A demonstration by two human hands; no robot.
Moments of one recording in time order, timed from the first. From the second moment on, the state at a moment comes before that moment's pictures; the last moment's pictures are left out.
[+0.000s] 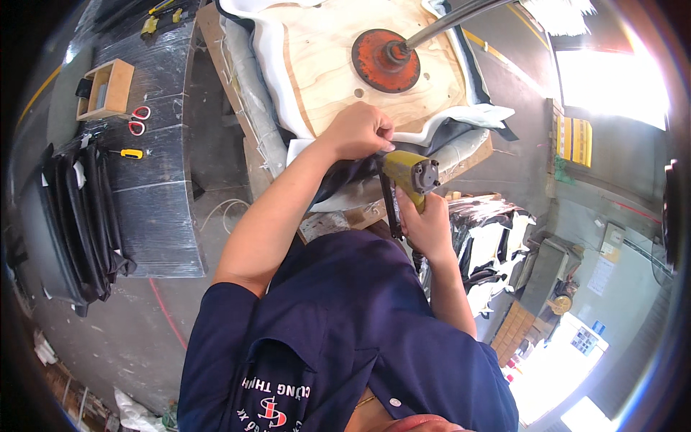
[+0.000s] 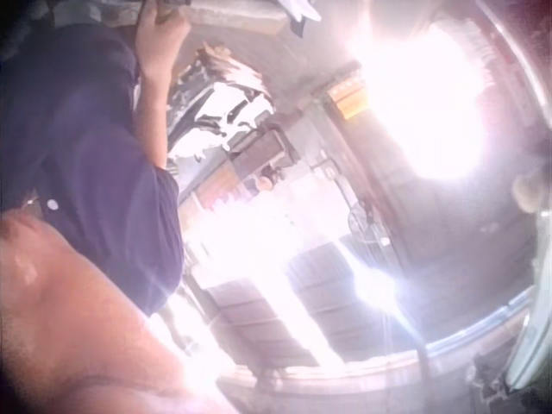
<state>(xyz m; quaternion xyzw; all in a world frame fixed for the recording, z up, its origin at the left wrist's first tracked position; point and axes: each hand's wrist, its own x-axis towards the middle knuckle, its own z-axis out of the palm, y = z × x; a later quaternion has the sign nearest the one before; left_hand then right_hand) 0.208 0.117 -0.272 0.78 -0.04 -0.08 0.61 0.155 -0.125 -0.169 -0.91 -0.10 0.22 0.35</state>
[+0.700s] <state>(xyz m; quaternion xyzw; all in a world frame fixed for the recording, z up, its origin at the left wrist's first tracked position) 0.213 0.113 -0.283 0.81 -0.06 -0.08 0.58 0.156 -0.095 -0.157 -0.94 -0.10 0.19 0.27</state>
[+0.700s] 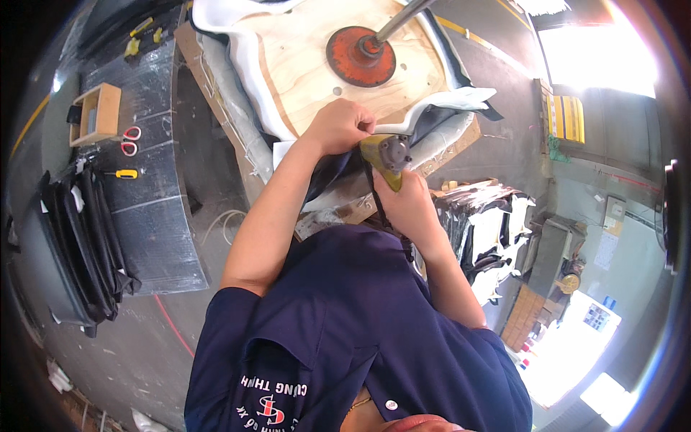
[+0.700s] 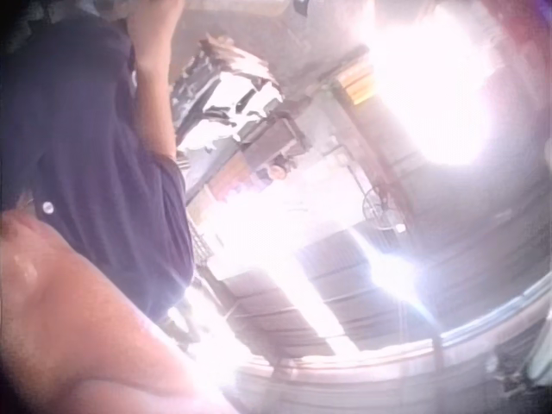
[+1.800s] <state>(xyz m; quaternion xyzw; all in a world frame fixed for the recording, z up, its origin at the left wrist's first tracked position) 0.284 -0.056 -0.265 0.96 0.09 0.14 0.23 0.348 -0.266 -0.165 -0.86 -0.08 0.29 0.42</state>
